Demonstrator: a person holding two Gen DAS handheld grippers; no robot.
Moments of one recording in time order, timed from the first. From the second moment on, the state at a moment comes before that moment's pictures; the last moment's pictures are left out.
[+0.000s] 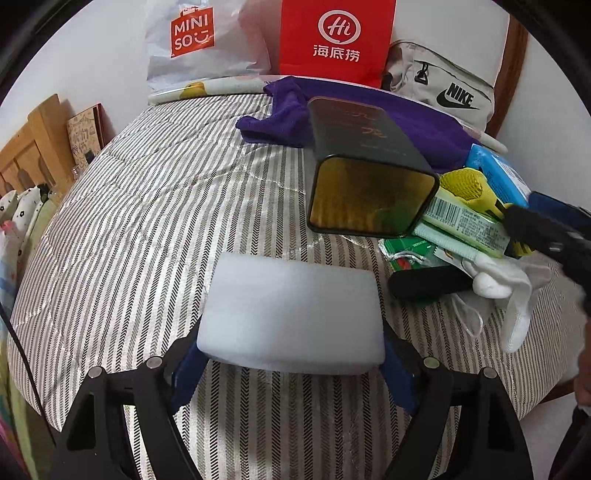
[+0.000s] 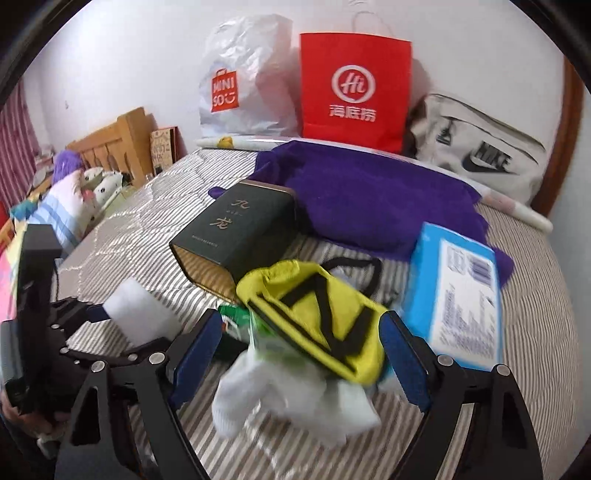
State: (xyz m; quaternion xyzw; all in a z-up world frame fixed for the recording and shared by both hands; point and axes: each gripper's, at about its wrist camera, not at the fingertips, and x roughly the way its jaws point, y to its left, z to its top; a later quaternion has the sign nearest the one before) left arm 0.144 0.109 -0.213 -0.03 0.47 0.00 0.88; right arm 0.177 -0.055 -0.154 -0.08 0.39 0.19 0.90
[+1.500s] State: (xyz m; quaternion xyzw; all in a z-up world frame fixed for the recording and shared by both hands) left arm 0.141 0.109 -0.219 -0.01 0.45 0.00 0.89; right arm 0.177 -0.089 -0.131 0.01 0.46 0.23 0.85
